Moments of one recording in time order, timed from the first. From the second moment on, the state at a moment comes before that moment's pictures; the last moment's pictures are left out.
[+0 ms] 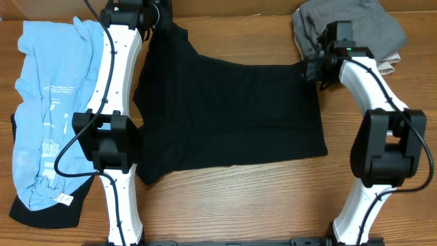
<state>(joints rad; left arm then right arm) -0.09 2.33 2.38 -0.82 0.10 -0.03 -0.01 2.11 1.63 -0.66 -0.01 0.12</state>
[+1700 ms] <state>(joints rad) -0.10 2.33 2.38 -0.82 0.10 -0.03 0.03 2.30 1.63 -0.27 0.06 0.09</state>
